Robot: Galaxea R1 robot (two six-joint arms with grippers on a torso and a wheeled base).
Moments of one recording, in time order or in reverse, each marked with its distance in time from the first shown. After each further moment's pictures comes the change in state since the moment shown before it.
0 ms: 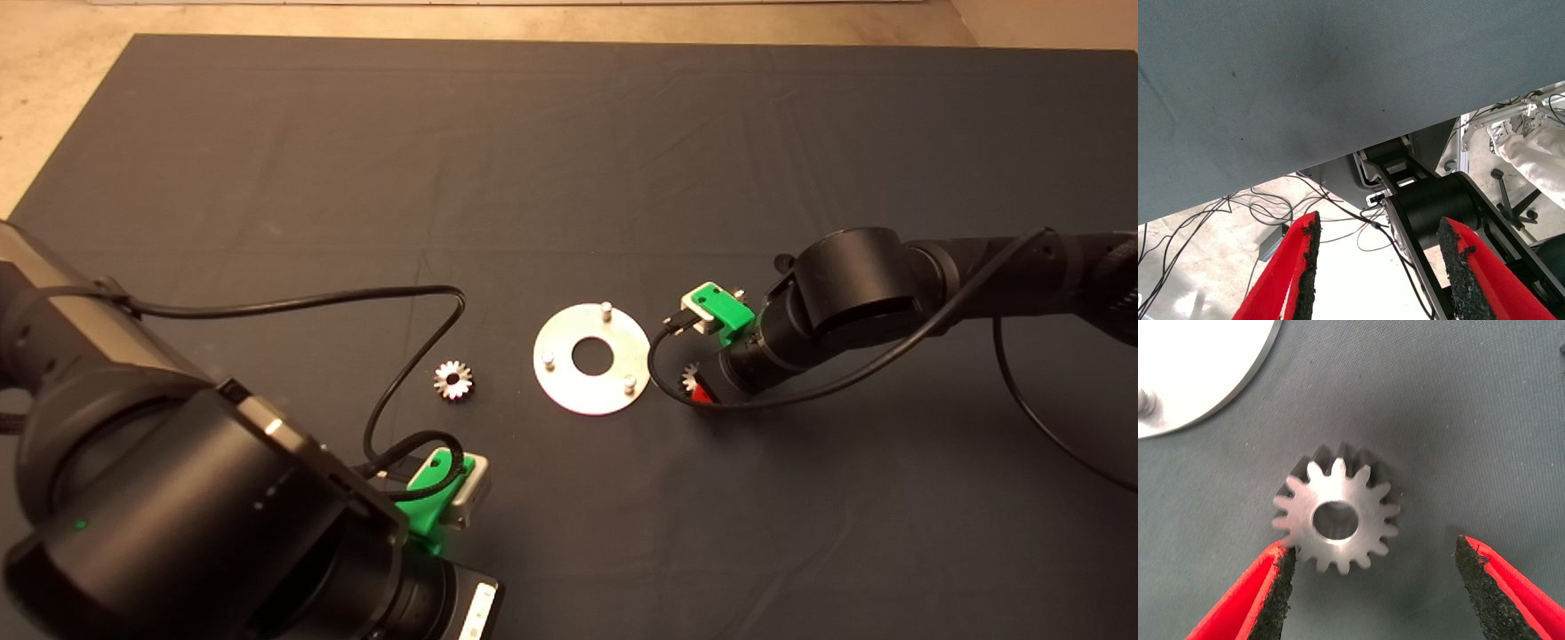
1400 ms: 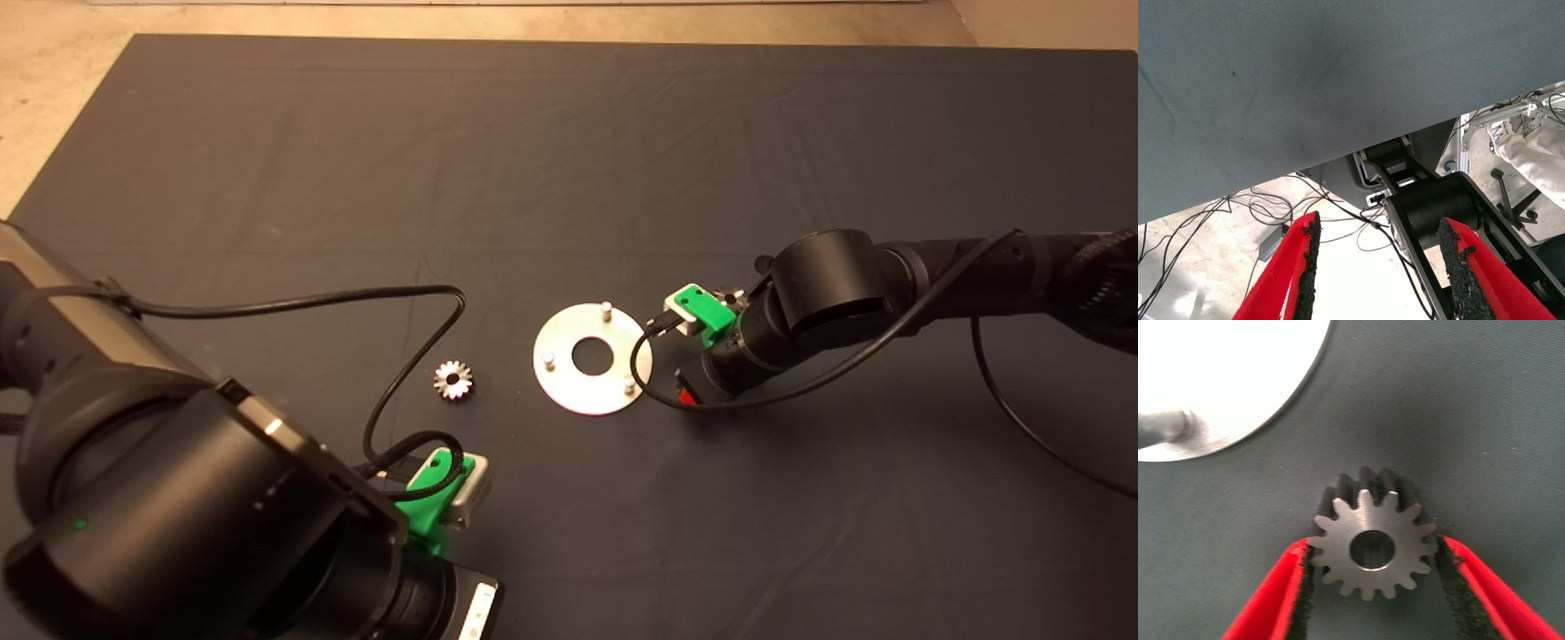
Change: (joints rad) left arm 0.000 0.000 0.000 0.000 0.000 0.000; right arm -0.009 0.040 -0.026 -0.007 0.004 0.000
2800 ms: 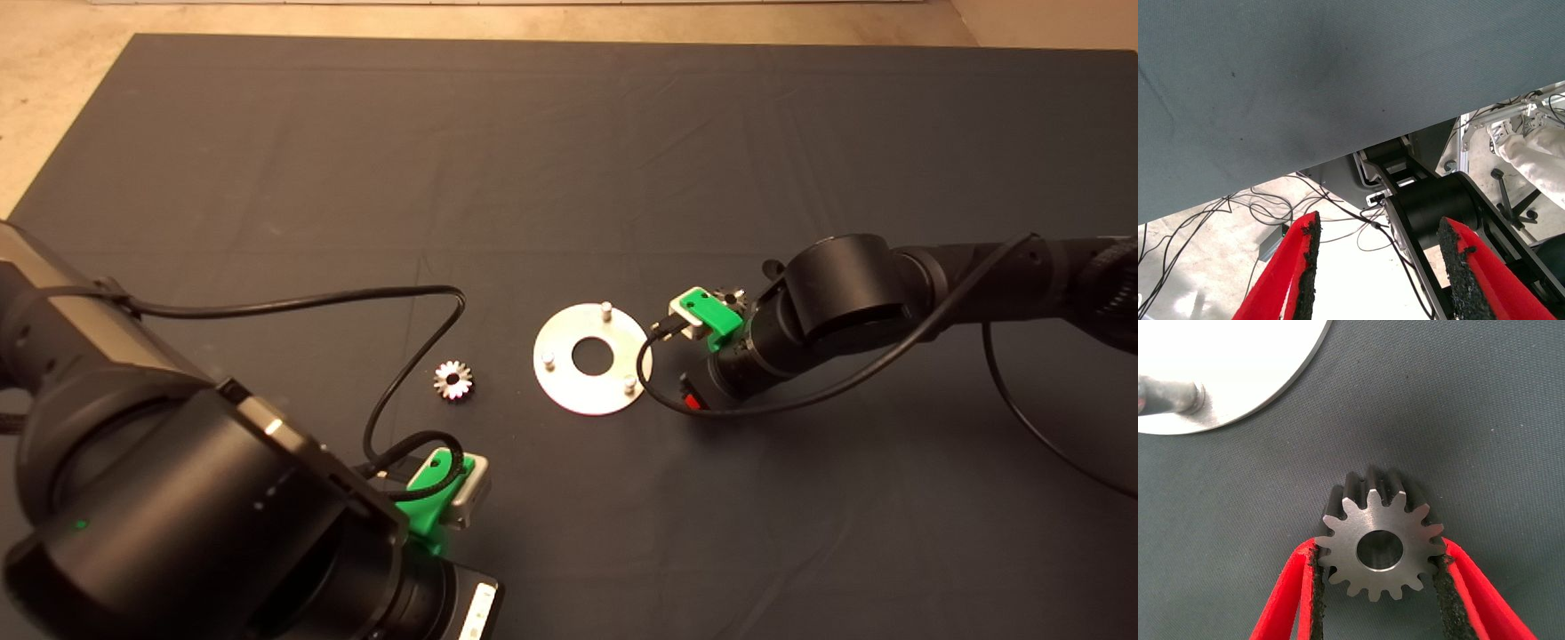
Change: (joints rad) left arm 0.000 0.000 0.000 0.000 0.000 0.000; right arm -0.003 -0.034 0.041 0.000 0.029 0.001
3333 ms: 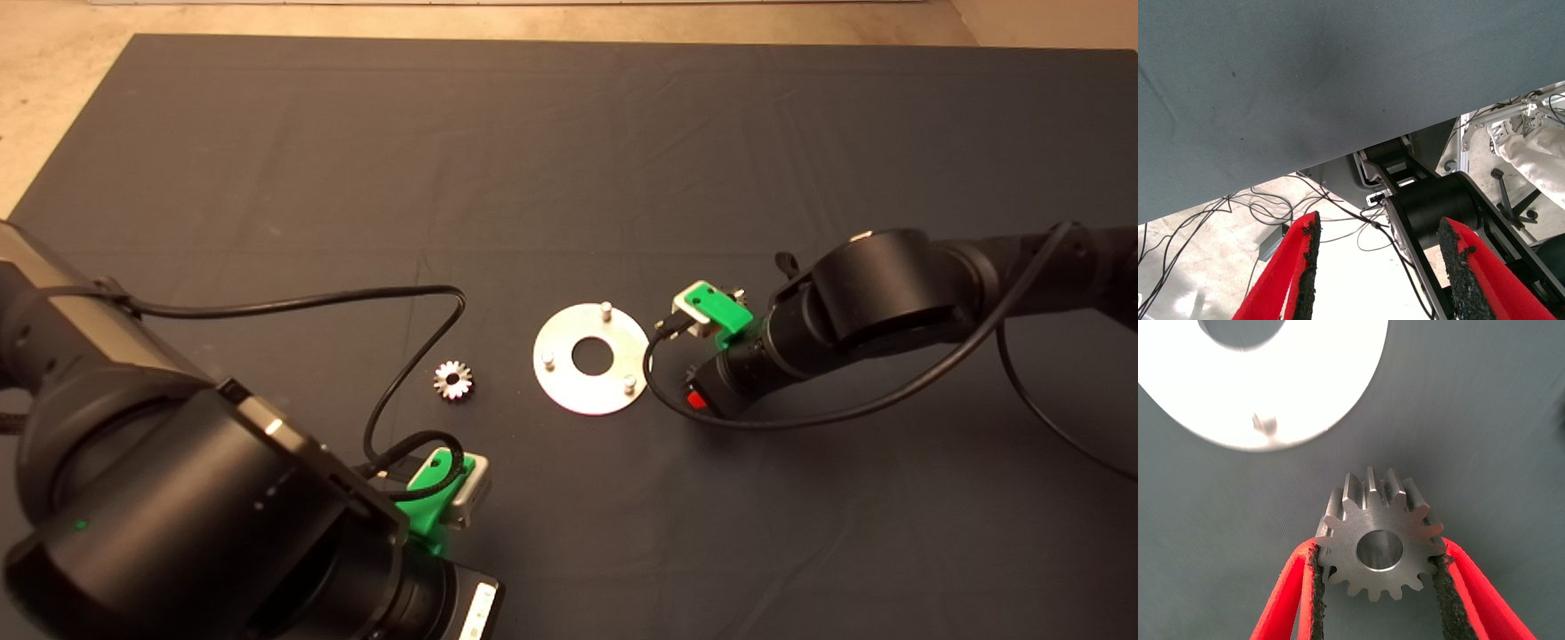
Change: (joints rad) left arm 0.000 0.000 0.000 0.000 0.000 0.000; right arm 0.078 -0.018 0.087 0.001 0.036 0.003
